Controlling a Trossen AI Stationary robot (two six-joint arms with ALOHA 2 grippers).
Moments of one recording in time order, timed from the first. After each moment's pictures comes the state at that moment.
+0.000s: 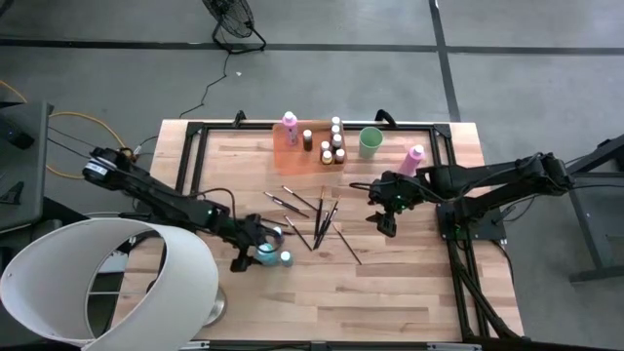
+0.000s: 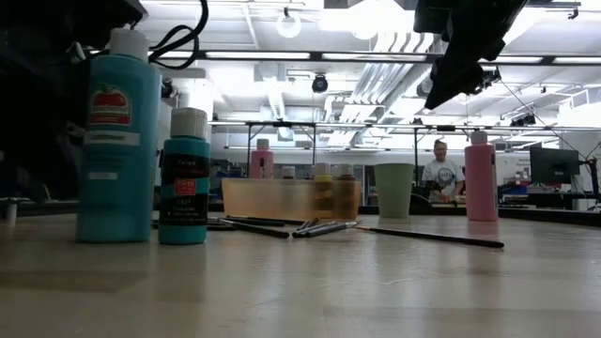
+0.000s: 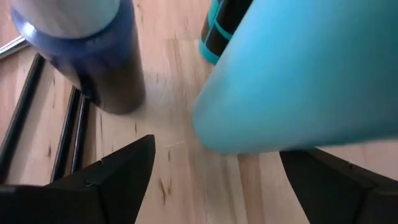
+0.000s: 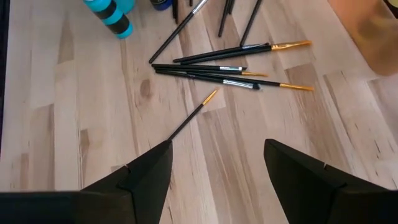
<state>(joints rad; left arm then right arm) -0.33 1.30 0.48 -0.02 0.05 -0.27 0.05 1.16 0.90 -0.64 0.00 0.34</state>
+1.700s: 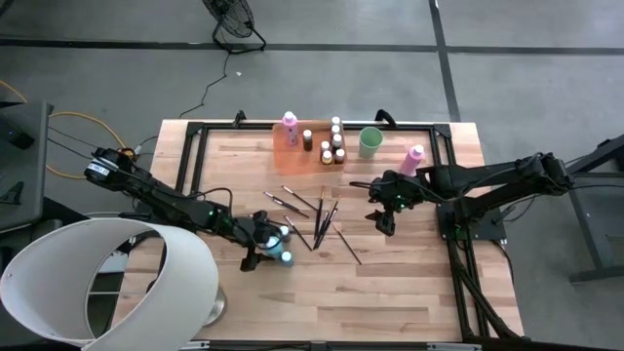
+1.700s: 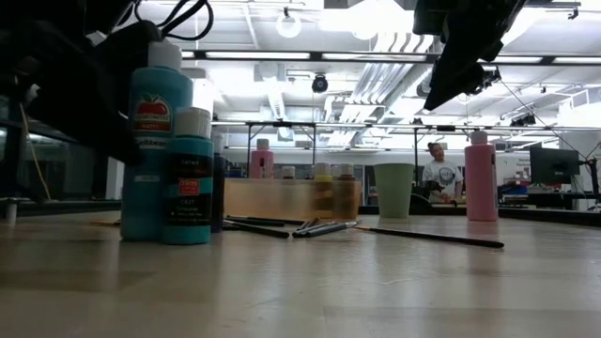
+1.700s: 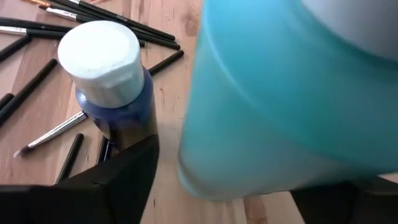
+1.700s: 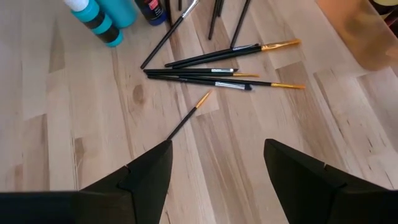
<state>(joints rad) -0.33 1.31 0.48 0.18 -0.07 -0.26 0.05 1.17 0.90 -0.64 0.03 0.37</state>
